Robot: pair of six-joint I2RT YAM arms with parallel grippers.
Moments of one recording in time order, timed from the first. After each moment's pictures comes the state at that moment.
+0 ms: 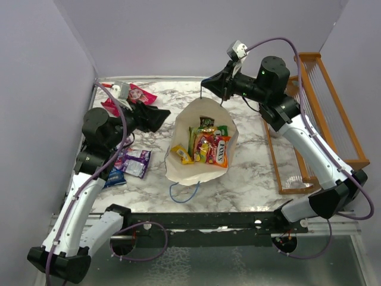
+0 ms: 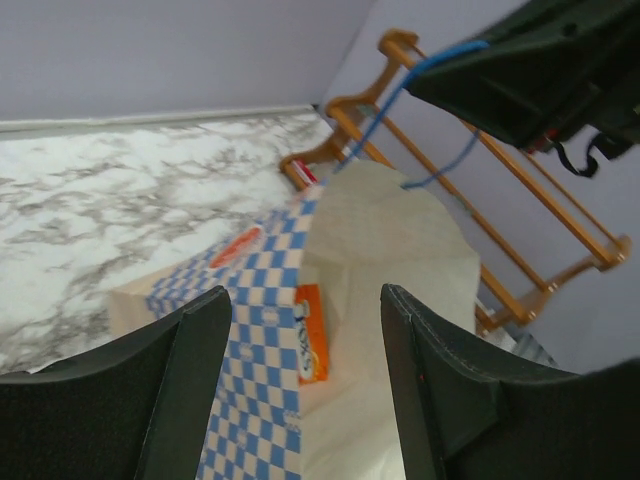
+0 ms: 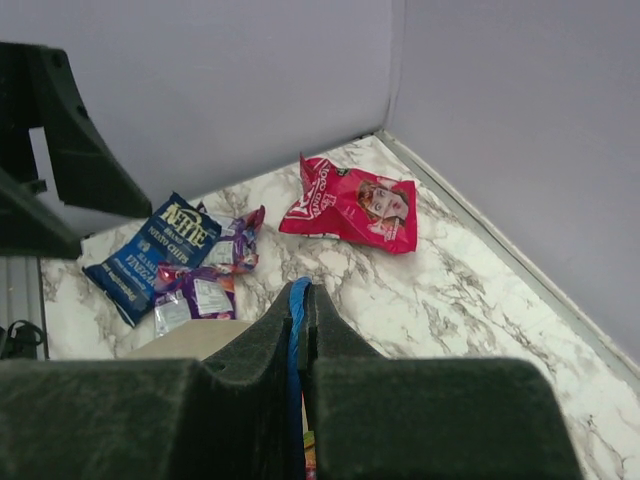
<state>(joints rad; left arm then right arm) -0.23 0.86 1.05 -0.17 0.45 -0.51 0.54 1.44 1.60 -0.14 -0.56 -0.01</state>
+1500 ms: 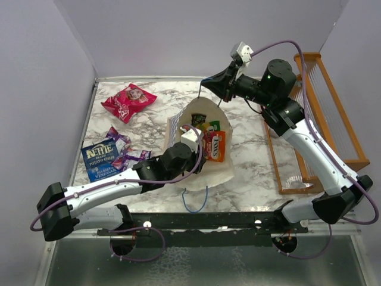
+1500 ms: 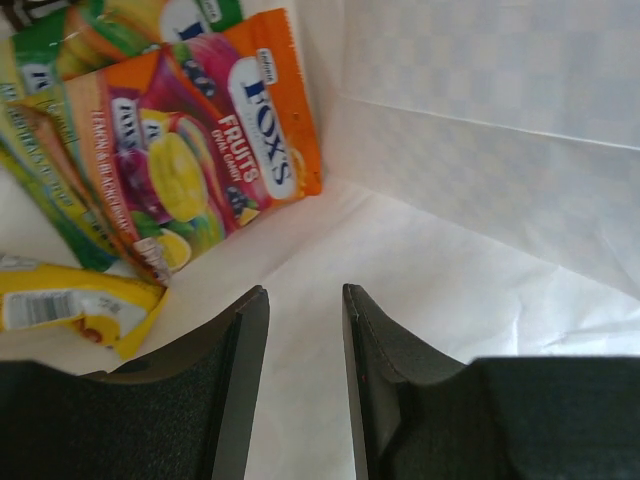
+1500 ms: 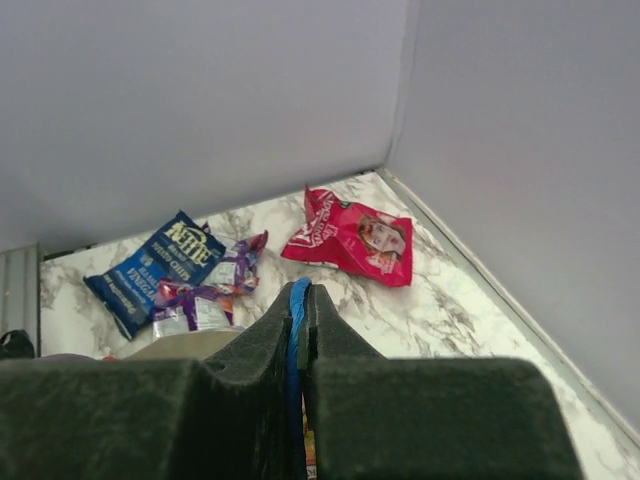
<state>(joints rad) -1.07 1.12 0.80 -0.15 -0.28 -0.45 0.56 1.40 1.57 -0.06 -0.59 -0.03</state>
